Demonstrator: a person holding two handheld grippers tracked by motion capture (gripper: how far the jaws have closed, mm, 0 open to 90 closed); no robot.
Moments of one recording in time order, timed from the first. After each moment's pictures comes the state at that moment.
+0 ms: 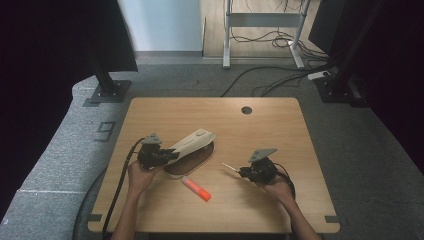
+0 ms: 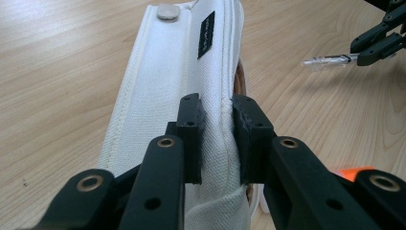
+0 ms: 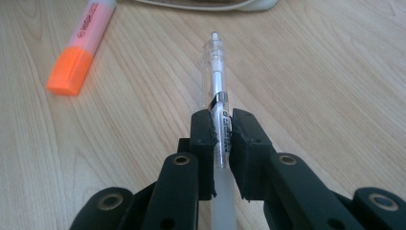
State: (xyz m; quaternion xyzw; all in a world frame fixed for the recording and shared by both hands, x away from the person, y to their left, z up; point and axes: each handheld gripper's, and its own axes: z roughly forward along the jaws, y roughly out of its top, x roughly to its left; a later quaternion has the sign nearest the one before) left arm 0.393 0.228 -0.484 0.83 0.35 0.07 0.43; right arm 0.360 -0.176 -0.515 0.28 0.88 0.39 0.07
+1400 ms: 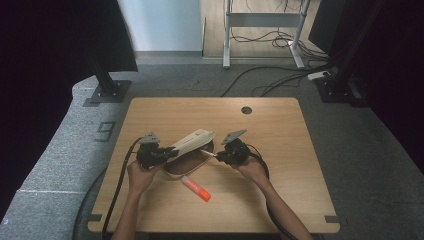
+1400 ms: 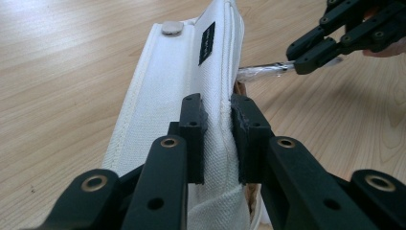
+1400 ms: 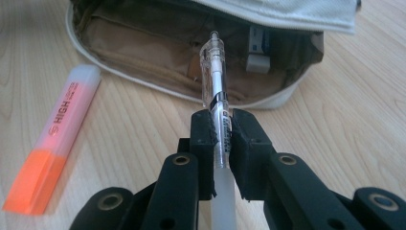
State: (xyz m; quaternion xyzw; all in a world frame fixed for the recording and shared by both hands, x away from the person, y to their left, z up) left arm 0.391 0.230 -0.479 0.82 0.35 0.08 0.45; right arm 0.417 -0.096 -0.499 0.25 0.89 0.38 0.07
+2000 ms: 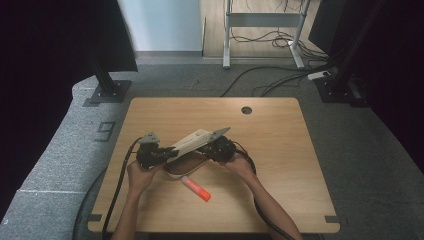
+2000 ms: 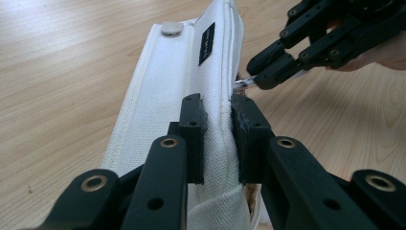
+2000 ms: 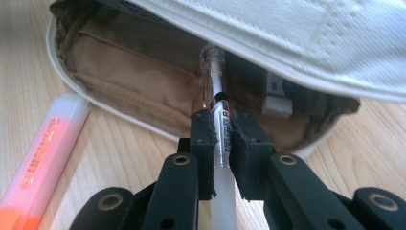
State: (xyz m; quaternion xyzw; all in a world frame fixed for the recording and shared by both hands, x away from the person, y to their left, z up) left arm 0.391 0.231 -0.479 0.82 0.35 0.08 0.45; right arm 0.434 -0.053 -0.506 0.23 0.90 0.36 0.08
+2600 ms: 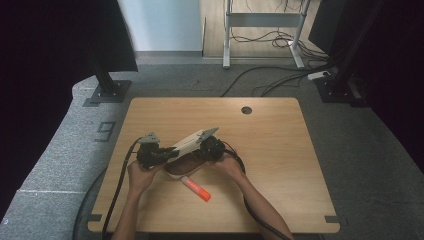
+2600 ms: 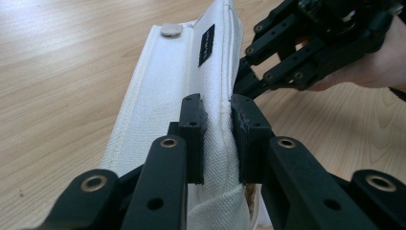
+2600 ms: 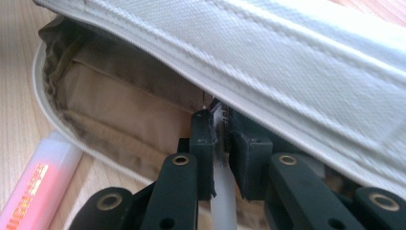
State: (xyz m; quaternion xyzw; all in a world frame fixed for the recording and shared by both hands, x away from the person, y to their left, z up) left arm 0.391 0.229 -0.479 0.82 0.35 0.07 0.45; right arm 0.441 -0.019 -0.515 0.22 0.90 0.37 0.09
